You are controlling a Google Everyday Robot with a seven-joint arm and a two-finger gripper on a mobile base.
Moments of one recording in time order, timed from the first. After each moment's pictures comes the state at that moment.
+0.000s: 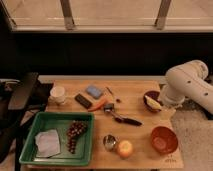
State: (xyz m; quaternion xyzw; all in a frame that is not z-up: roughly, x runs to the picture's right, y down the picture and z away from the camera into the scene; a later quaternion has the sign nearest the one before) arm 0.286 0.100 0.685 -0.28 0.02 0.02 0.96
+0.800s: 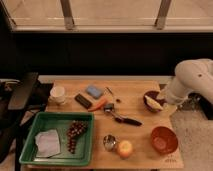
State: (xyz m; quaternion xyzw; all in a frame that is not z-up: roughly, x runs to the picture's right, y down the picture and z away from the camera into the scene) arm 0.285 0.088 0.691 -0.29 -0.10 0.05 0.95
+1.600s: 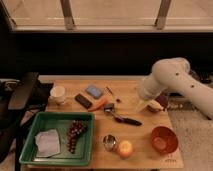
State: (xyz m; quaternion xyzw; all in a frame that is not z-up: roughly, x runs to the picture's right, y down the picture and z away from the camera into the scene) arm 0.126 0.061 0.696 -0.22 -0.16 -0.02 0.96
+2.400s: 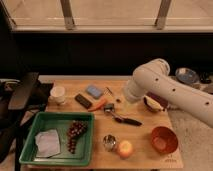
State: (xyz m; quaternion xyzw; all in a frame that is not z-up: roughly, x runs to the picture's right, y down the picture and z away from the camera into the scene) arm 0.093 0.067 0.702 -0.22 -0.16 -0.05 0.96
